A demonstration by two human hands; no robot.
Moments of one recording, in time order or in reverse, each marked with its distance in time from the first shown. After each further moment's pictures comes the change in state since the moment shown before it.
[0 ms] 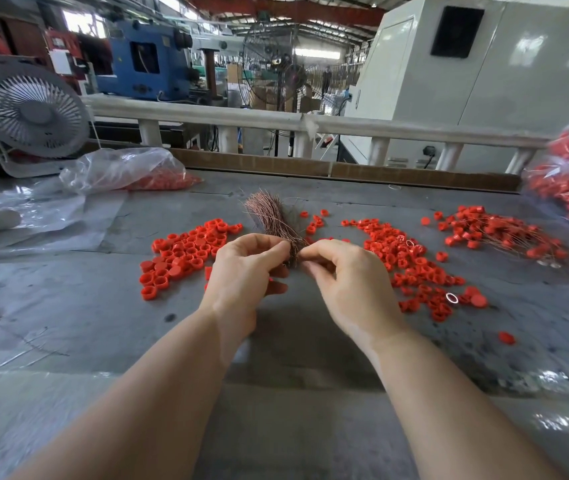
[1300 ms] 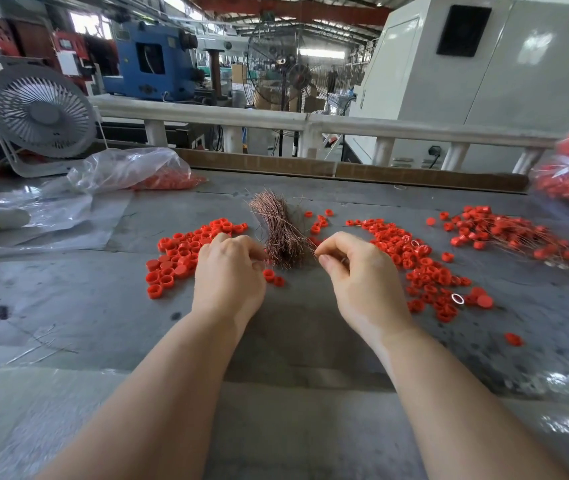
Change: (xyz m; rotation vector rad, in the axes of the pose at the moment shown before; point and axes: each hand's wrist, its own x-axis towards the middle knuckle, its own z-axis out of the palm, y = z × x) left_hand 0.014 -0.008 -0.024 1.127 0.228 0.379; right_hand 0.000 0.007 -0.002 -0.017 0.032 0.112
